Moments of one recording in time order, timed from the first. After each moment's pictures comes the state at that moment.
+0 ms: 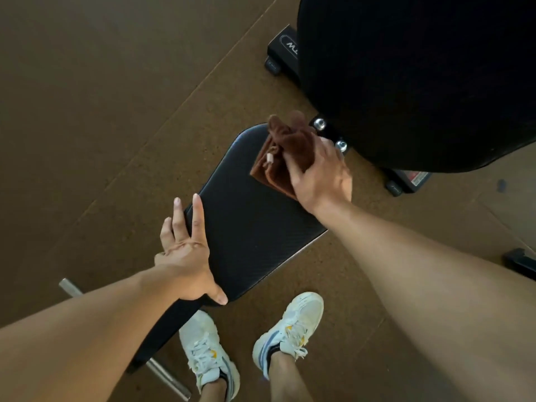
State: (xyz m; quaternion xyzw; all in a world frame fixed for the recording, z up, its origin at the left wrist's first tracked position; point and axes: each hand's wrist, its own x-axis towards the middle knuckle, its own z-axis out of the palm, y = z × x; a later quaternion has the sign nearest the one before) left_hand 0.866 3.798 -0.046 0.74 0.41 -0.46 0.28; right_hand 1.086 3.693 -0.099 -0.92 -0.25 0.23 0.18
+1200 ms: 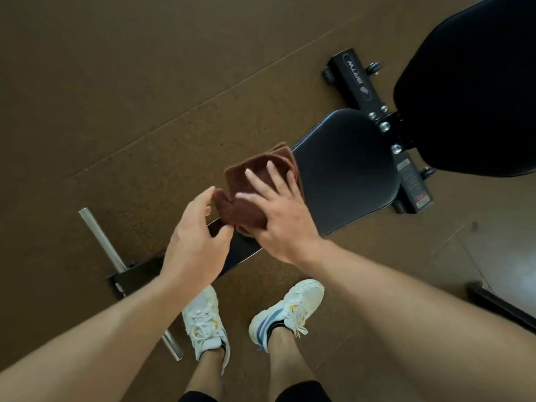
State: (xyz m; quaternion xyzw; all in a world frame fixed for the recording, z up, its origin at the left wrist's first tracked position) left_hand 0.687 3.786 -0.024 0.63 0.56 0.01 0.53; right_hand 0.861 3.710 -0.074 -0.73 -0.63 0.25 0.04
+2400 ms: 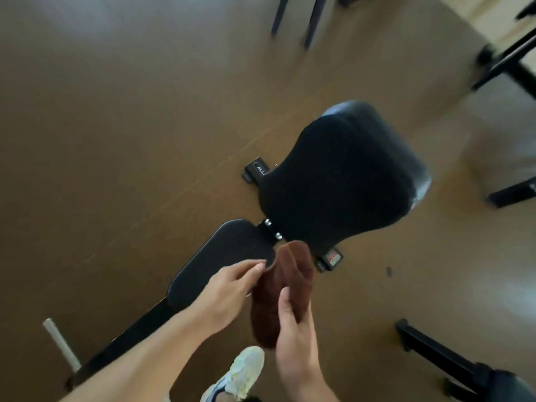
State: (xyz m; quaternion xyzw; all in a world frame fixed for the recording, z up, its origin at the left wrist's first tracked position) left_hand 0.908 3.748 0.221 0.61 0.38 -0.10 0.69; right_hand 0.956 3.611 0.233 -0.74 0.05 0.36 0.56
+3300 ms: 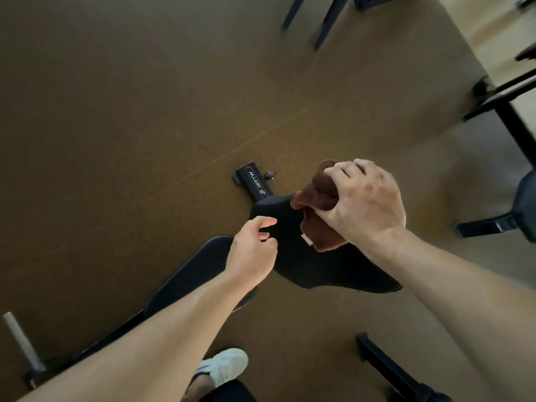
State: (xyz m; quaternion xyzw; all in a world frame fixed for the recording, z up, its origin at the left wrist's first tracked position) left_hand 1.036 3.824 0.242 0.56 0.47 0.01 0.68; right_hand 1.211 3.771 0.337 -0.83 -0.53 -0.07 -0.15
